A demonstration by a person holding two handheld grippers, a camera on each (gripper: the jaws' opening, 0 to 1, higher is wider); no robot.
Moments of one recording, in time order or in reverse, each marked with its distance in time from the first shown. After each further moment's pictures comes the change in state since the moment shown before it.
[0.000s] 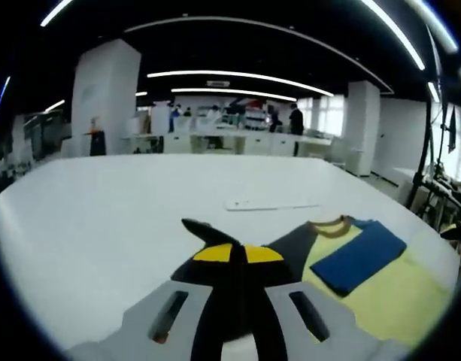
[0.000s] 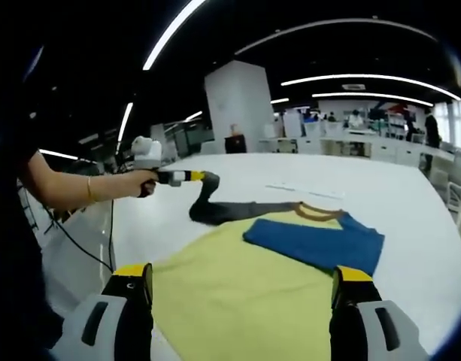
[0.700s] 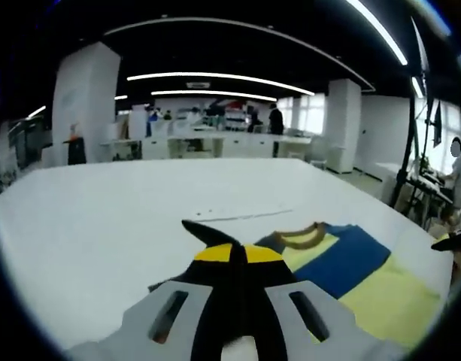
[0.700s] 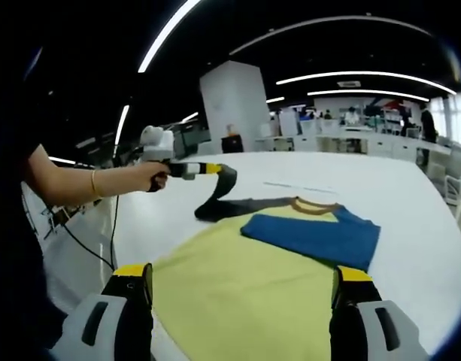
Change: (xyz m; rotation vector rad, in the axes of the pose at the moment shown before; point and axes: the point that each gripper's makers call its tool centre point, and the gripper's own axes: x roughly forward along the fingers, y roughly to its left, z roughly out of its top) left arm 0.026 -0.069 0.015 0.057 -0.004 -0.103; right arm -0.011 -0.003 -0.009 0.028 -0.005 -0.011
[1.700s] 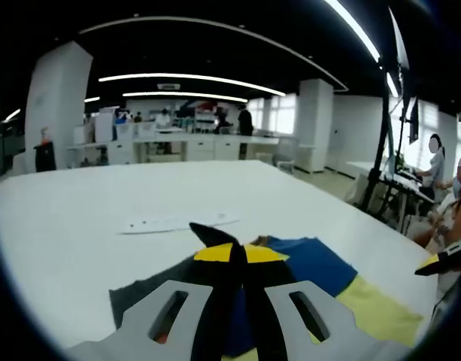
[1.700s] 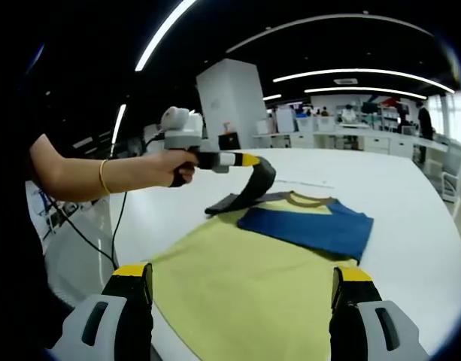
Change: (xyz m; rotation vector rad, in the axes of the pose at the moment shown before) left arm 0.042 -0.112 0.014 0.003 -0.017 -0.174; right arm -0.014 -0.004 -0.010 0.007 0.019 -0.018
